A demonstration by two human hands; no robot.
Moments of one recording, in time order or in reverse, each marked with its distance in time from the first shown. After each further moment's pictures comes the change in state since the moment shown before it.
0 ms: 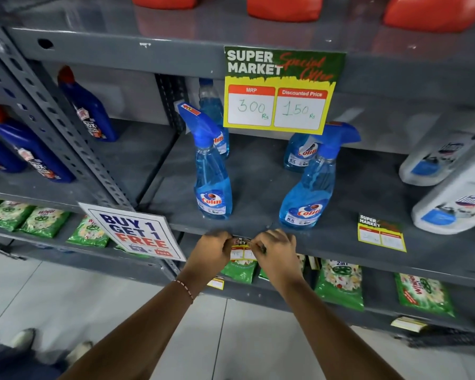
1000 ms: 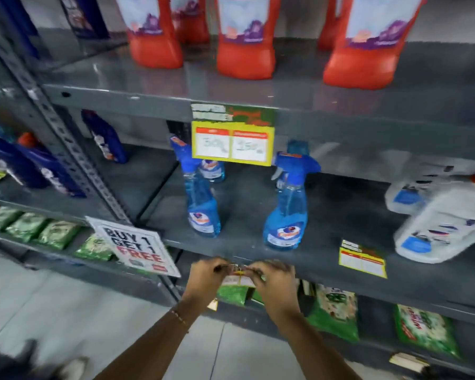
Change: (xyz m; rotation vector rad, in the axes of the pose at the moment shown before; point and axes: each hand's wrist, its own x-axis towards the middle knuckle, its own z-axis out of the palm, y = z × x) left_hand -0.019 0.049 0.003 -0.189 0.028 -0.285; right_hand -0.024 0.025 -0.032 0.114 -0.021 0.032
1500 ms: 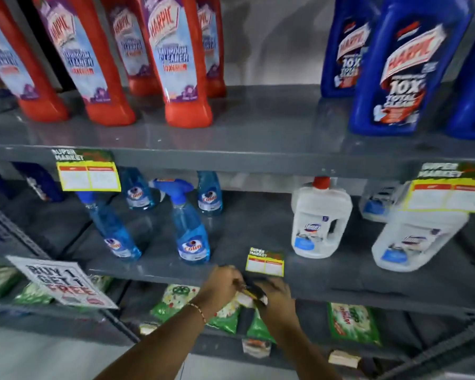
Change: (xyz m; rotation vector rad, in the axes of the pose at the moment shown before) left_hand -0.003 0.185 0.145 0.231 -0.358 0.287; right_hand -0.055 0.160 -0.138 0.053 -0.060 0.211
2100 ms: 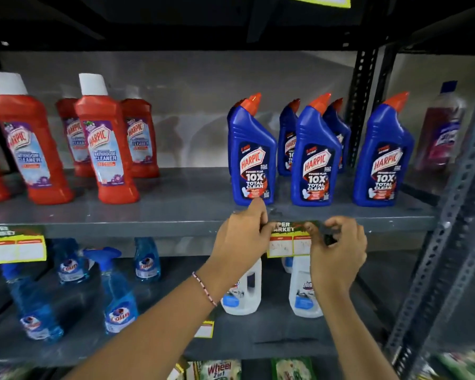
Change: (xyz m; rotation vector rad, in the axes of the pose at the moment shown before) left_hand 0.011 0.332 -0.124 -0.016 0.677 0.500; right_hand -0.019 -0.032 -0.353 0.233 1.210 -0.098
